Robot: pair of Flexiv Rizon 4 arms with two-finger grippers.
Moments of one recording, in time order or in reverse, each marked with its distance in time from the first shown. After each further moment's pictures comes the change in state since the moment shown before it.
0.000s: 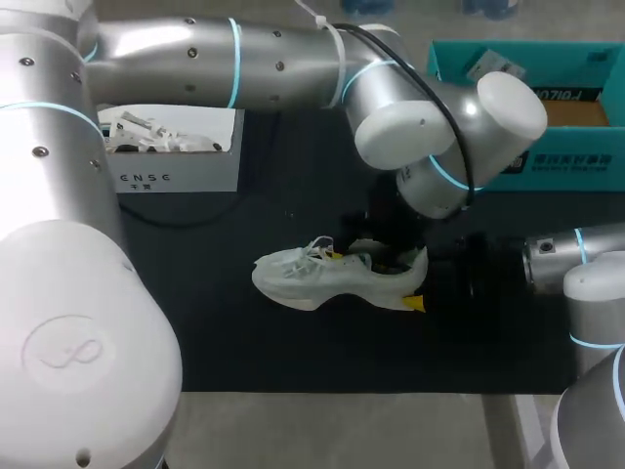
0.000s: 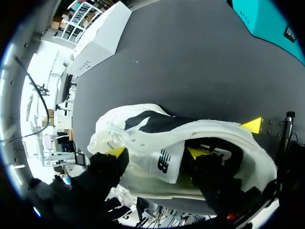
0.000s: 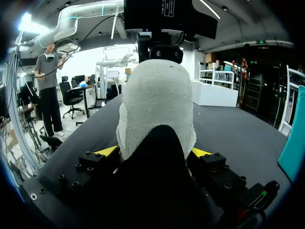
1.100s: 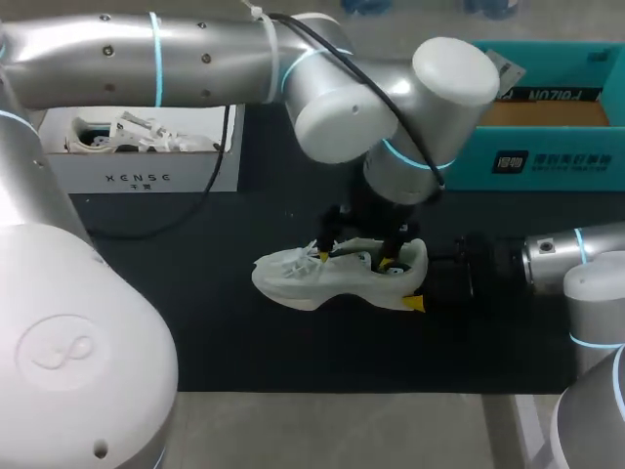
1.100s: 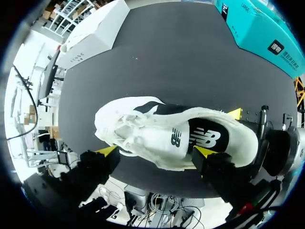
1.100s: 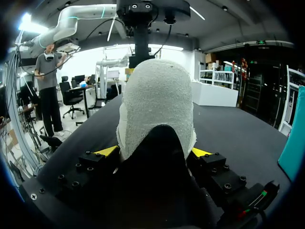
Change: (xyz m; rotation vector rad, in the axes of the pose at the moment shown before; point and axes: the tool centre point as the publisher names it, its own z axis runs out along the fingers) left arm -0.018 0.012 -0.026 -0.025 0.202 -0.031; right arm 0.000 0.000 0.000 0.000 0.000 0.000
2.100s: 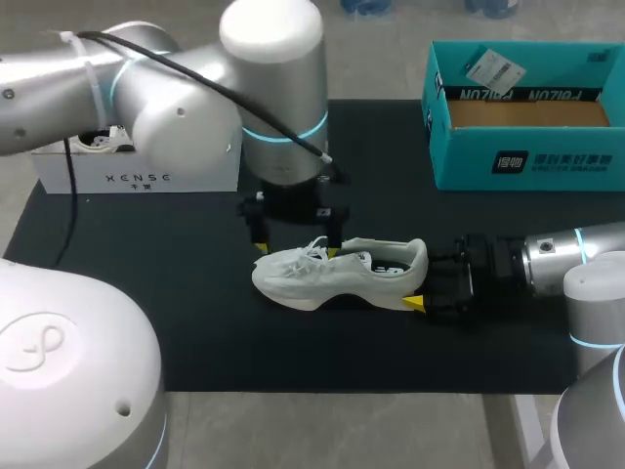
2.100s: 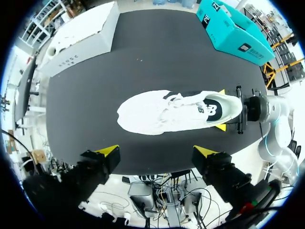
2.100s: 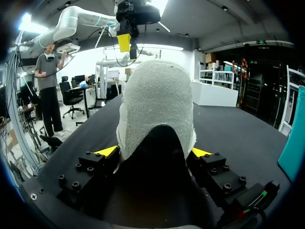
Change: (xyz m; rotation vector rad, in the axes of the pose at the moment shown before) left arm -0.093 0.019 -0.039 0.020 0.319 0.213; right arm 0.000 0.000 0.000 0.000 0.000 0.000
